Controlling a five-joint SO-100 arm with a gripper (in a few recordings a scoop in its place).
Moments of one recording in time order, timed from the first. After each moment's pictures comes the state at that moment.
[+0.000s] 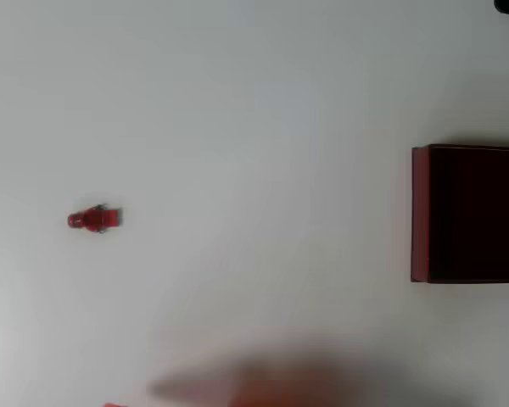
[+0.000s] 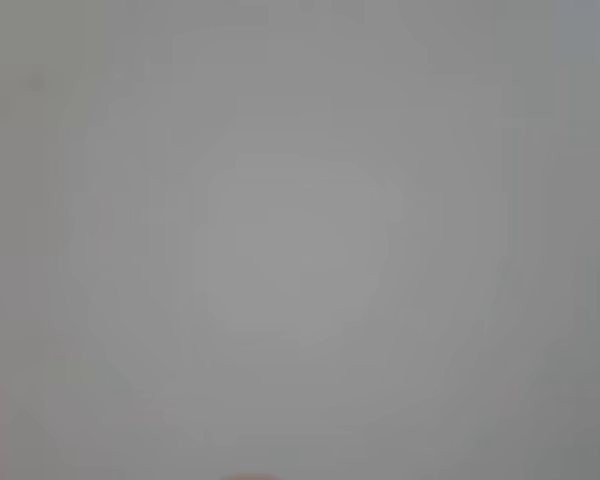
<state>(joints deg) -75.5 194.6 172.1 76.3 7.4</state>
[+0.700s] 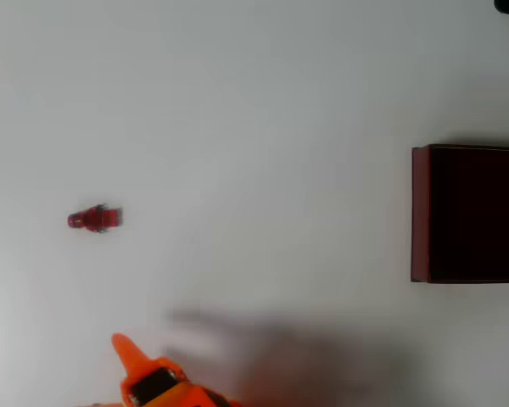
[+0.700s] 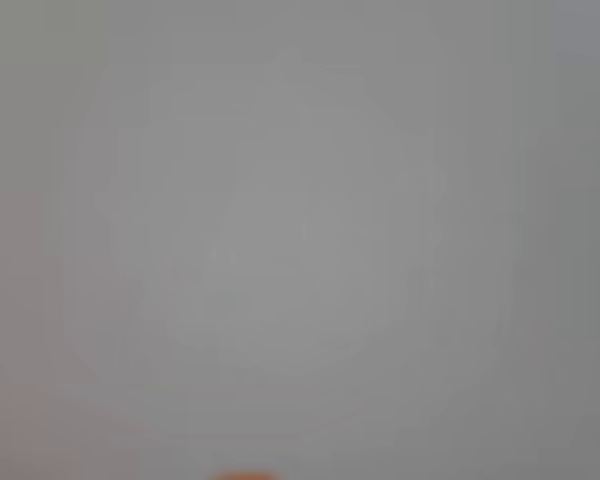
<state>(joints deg) -55.7 195.0 174.1 76.1 26.0</state>
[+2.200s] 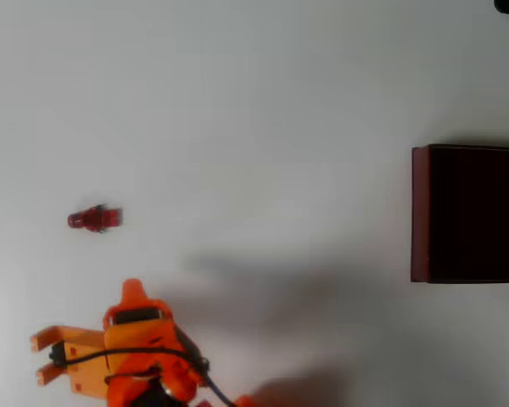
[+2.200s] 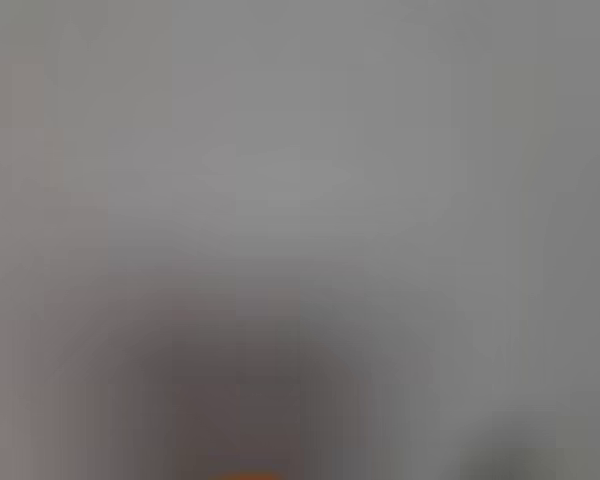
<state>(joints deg) -42.6 135.4 142.1 68.1 32.6</state>
